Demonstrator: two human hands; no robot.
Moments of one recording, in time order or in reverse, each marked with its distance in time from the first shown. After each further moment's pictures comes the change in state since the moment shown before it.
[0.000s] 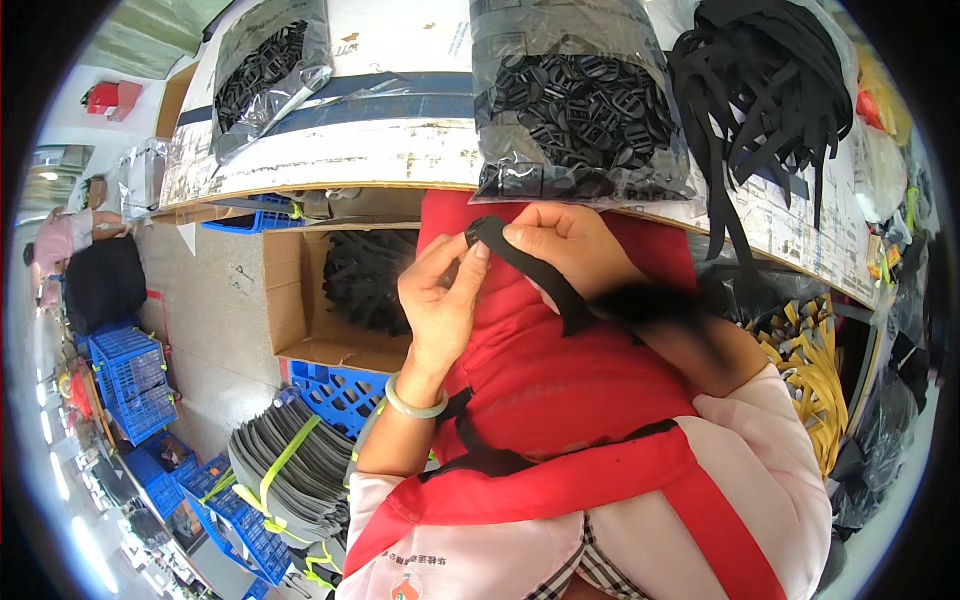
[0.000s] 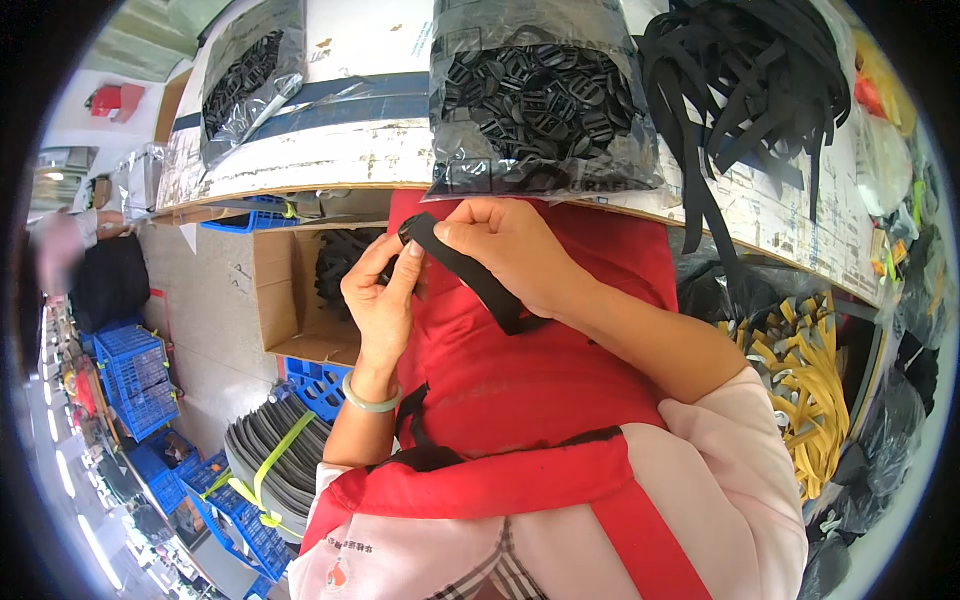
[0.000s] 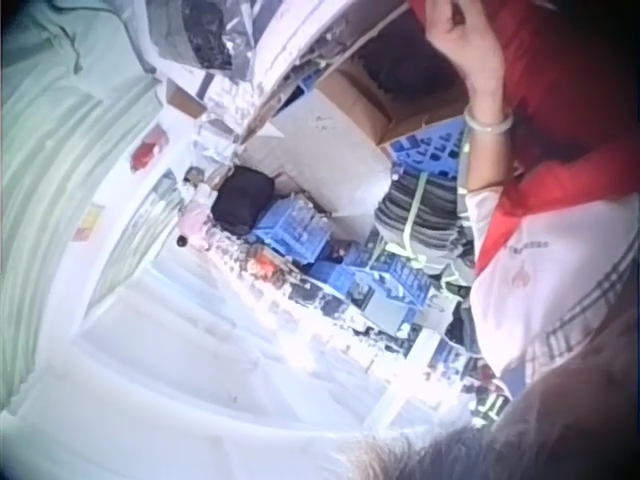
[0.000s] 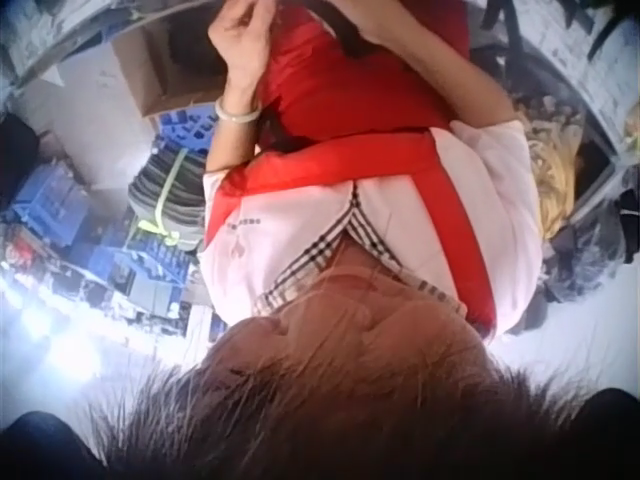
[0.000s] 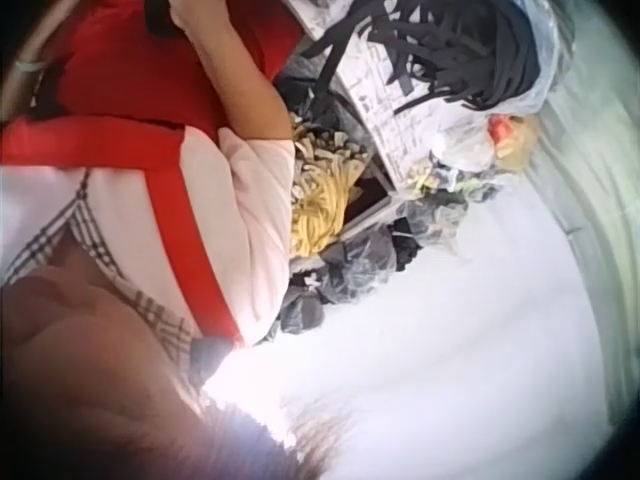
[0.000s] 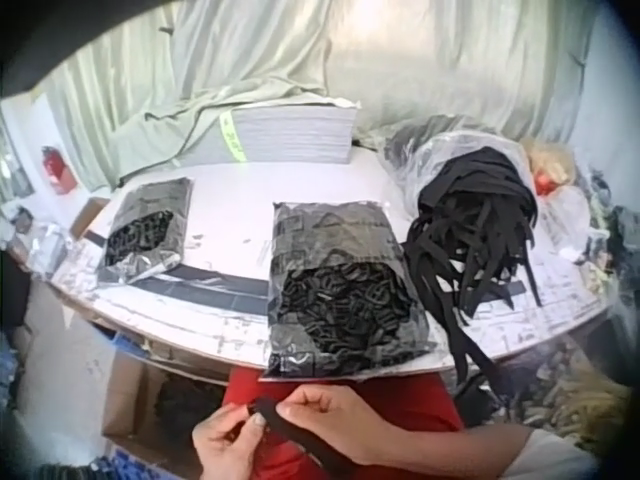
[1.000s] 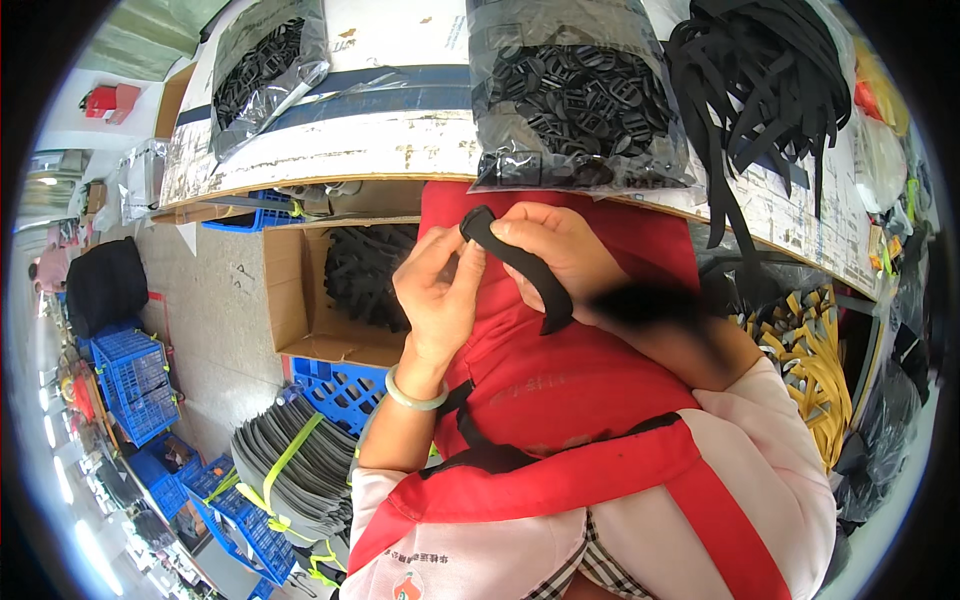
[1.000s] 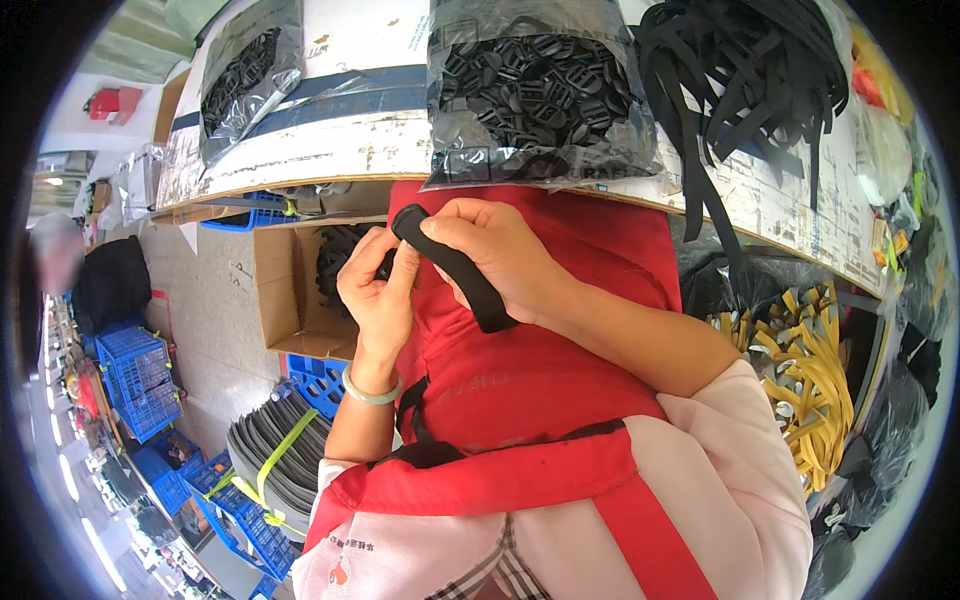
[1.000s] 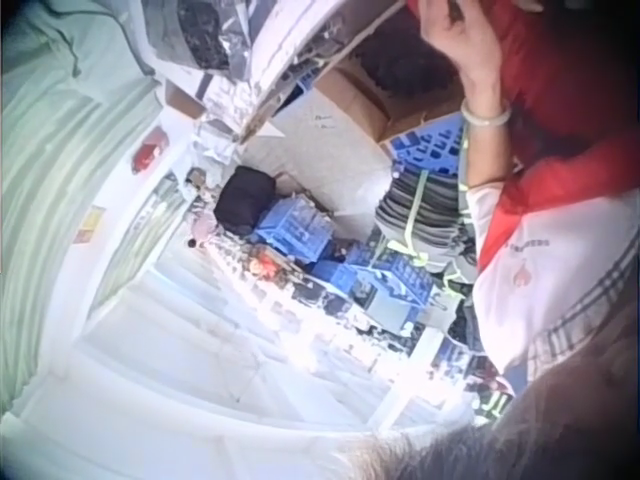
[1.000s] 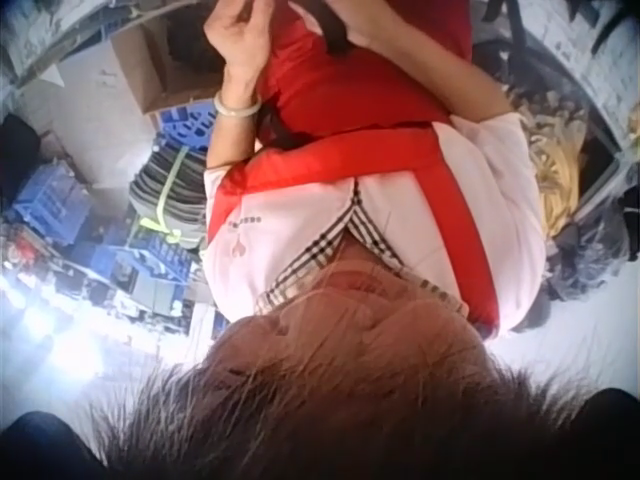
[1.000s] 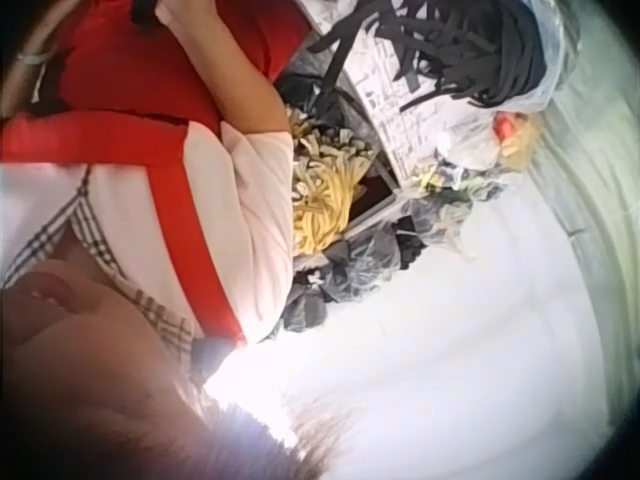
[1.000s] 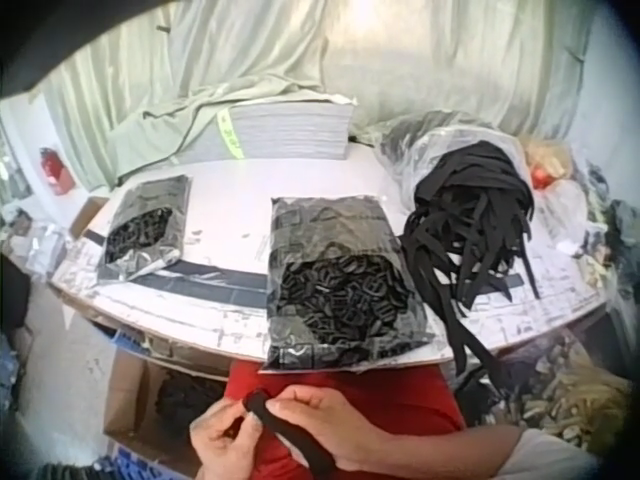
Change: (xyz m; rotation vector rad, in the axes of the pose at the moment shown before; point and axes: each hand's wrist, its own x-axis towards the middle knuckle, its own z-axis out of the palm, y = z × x) left_hand -0.001 -0.002 -0.001 0.162 0.024 0.221; right_hand -0.003 0.013 0.014 0.370 -0.080 0.017
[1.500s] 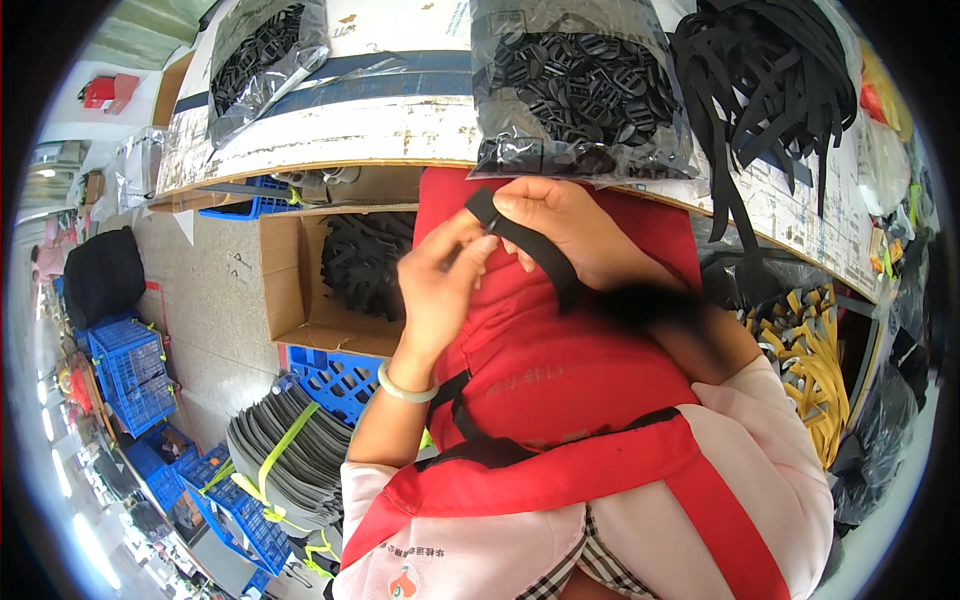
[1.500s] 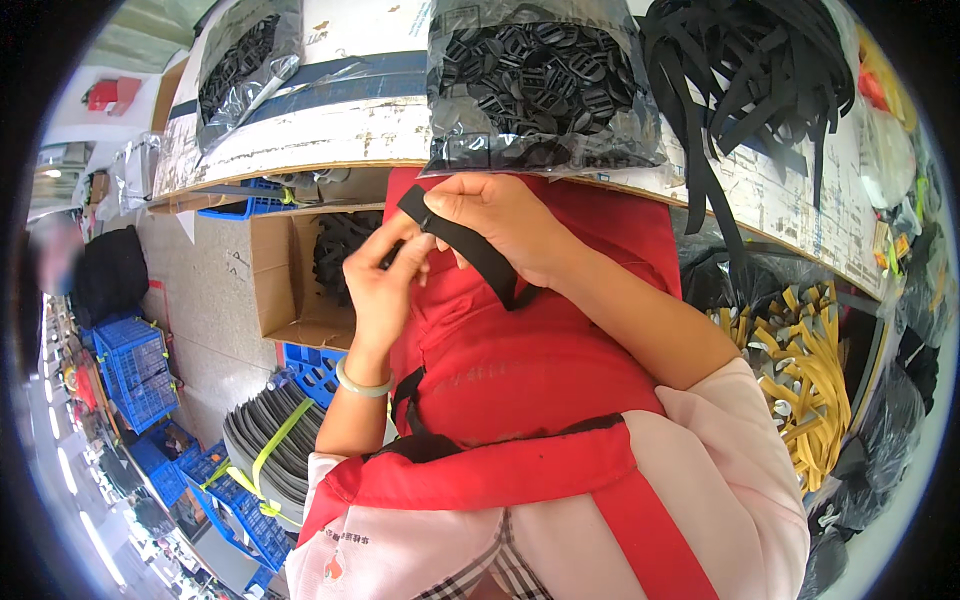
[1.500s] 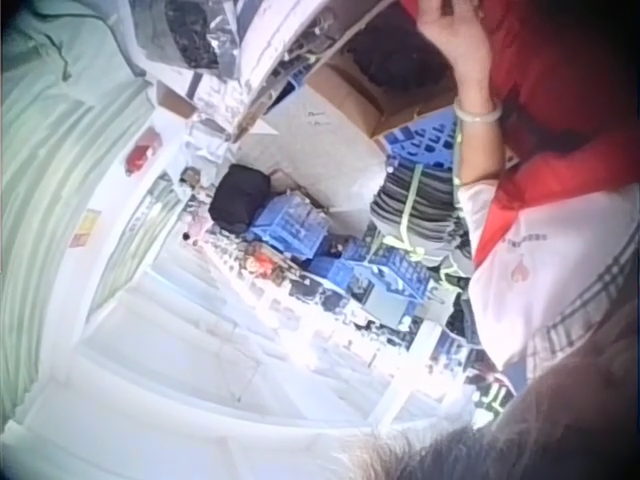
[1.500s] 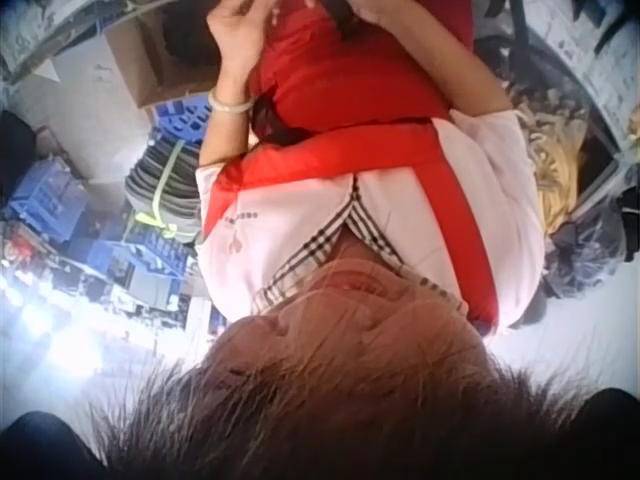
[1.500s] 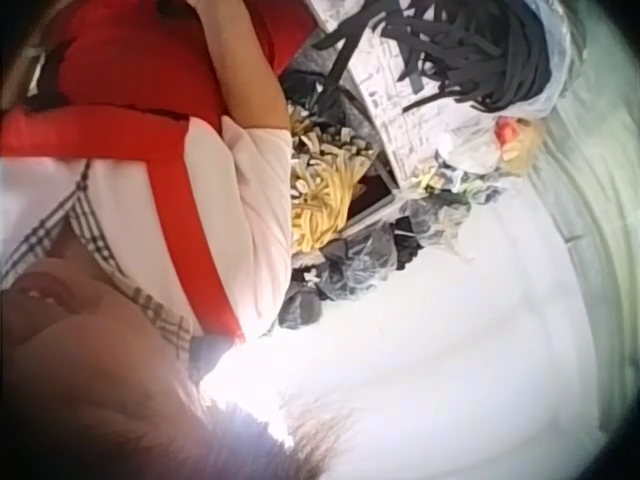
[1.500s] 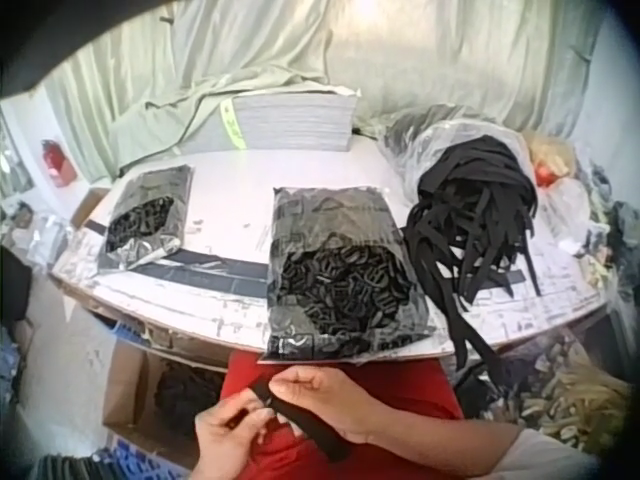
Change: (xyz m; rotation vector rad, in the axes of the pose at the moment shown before) left_hand -0.009 -0.001 -0.003 -0.126 -0.101 -0.347; right_hand 0.014 -0.004 -0.018 -0.191 -0.035 -0.044
